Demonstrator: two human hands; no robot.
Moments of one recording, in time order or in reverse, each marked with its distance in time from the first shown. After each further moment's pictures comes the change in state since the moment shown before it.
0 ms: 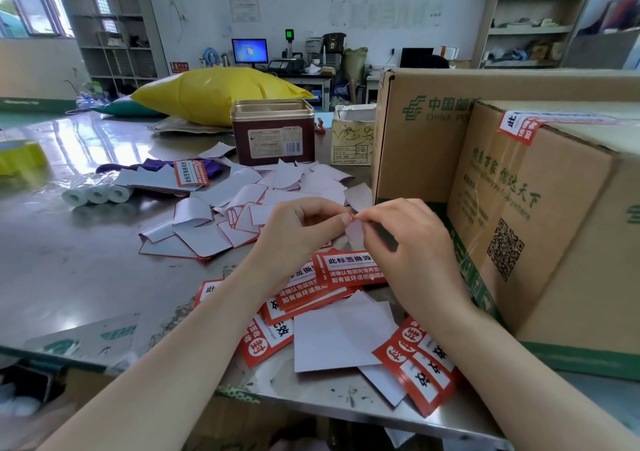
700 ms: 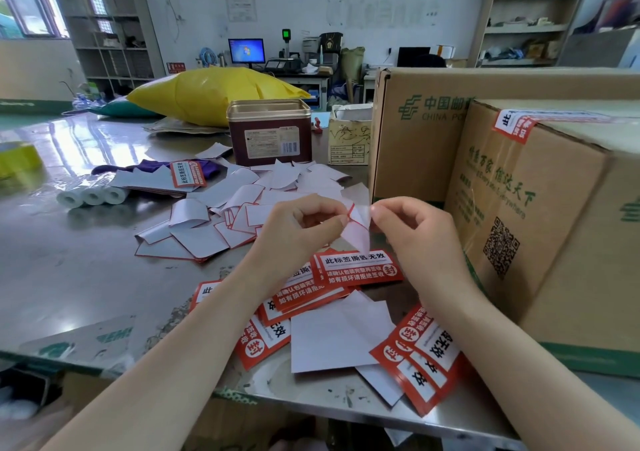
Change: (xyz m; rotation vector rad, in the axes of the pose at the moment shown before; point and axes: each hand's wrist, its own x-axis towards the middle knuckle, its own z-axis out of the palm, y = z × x) left_hand -0.001 0.003 0.002 0.049 -0.017 0.076; right_hand 0.008 -0.001 -0.011 0.513 -0.063 0.477
